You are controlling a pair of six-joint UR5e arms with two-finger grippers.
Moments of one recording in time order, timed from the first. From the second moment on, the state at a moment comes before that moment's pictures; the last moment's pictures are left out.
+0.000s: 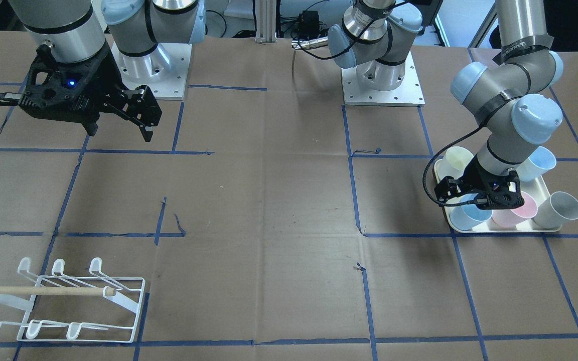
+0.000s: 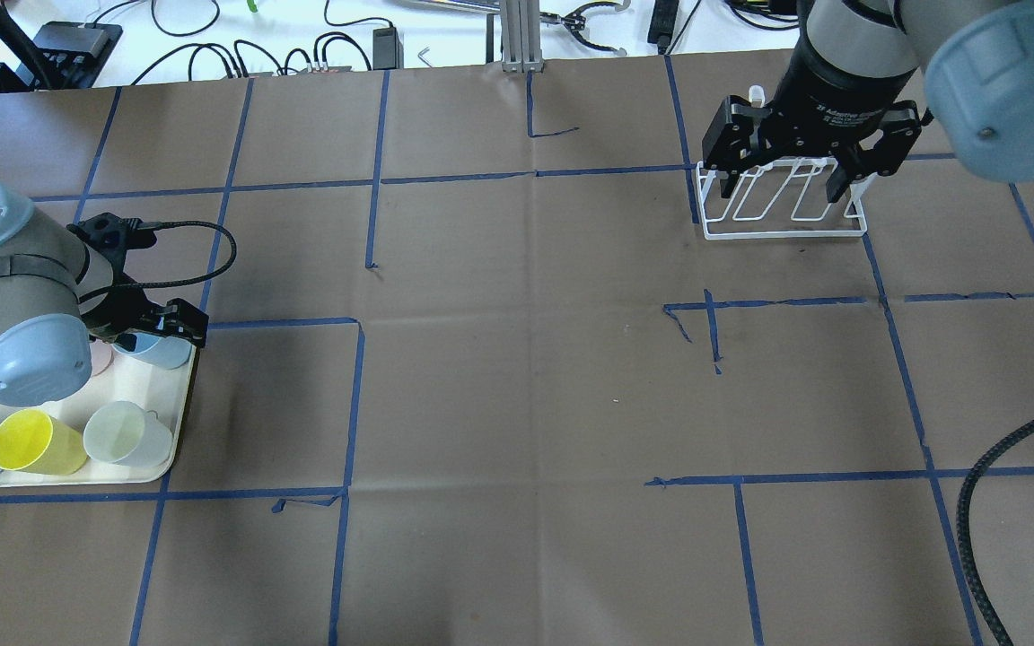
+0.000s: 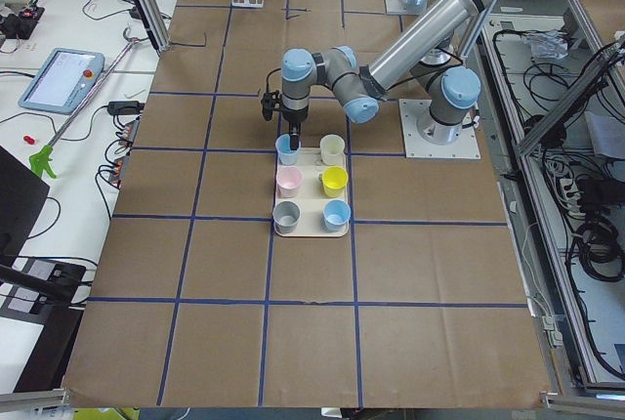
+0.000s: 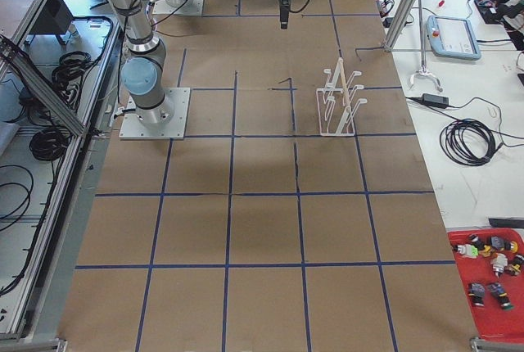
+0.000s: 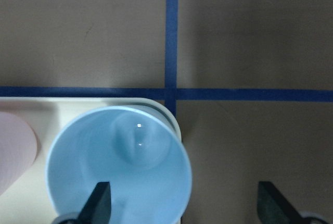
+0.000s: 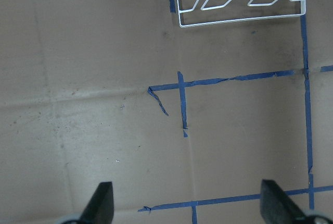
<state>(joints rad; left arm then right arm) -1.12 -1.76 -2.10 -0.80 1.57 0.43 1.60 -1.56 1.57 -1.63 -1.57 0.13</state>
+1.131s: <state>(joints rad) -1.09 -1.73 -1.98 -0.86 1.57 0.44 1.60 -1.56 1.57 -1.63 -1.57 0.14</state>
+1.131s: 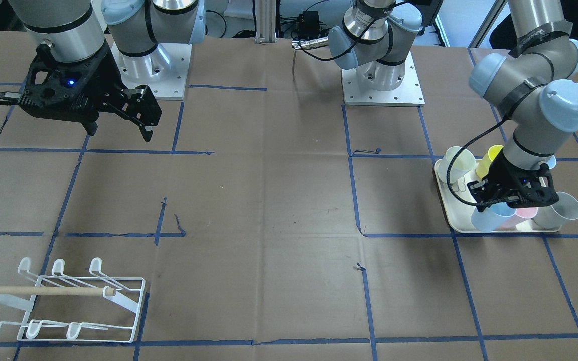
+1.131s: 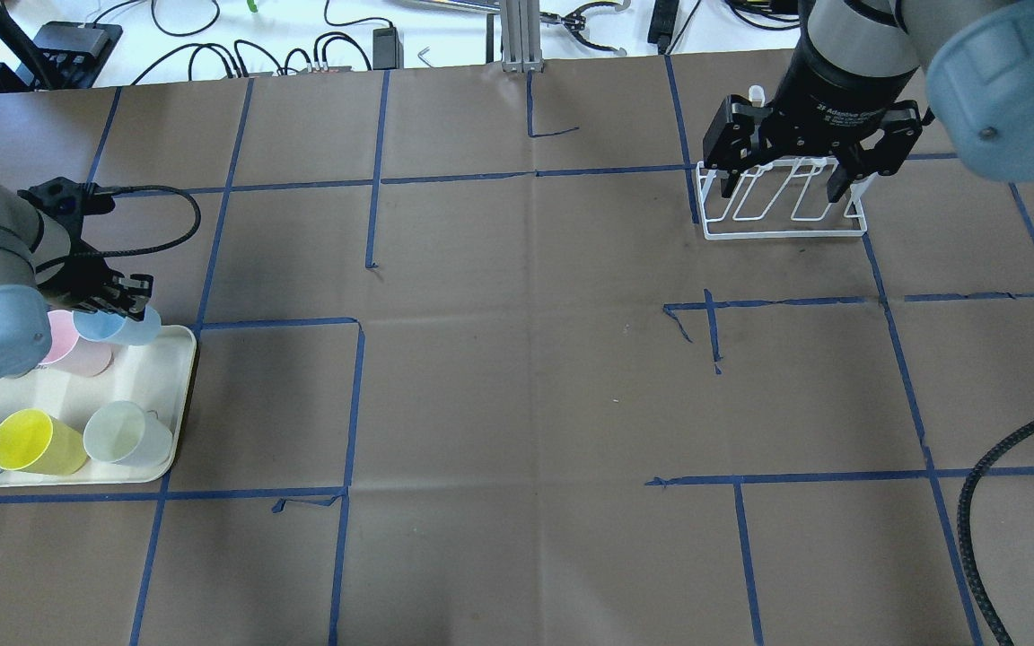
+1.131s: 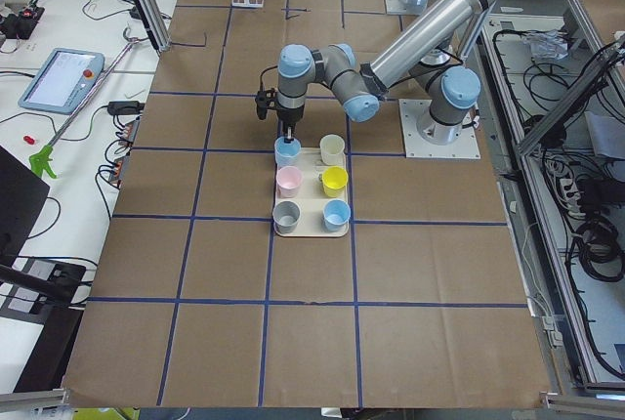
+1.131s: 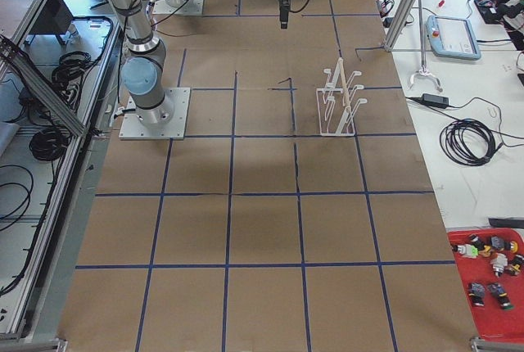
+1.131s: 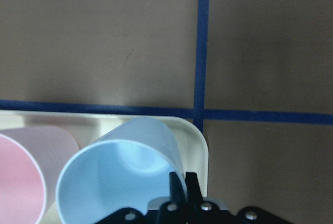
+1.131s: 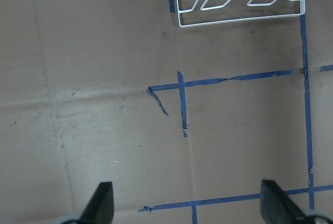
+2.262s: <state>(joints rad) -1.24 -1.76 -1.51 -1.30 1.30 0.44 1.60 -1.56 1.57 -1.63 -1.57 0.14</state>
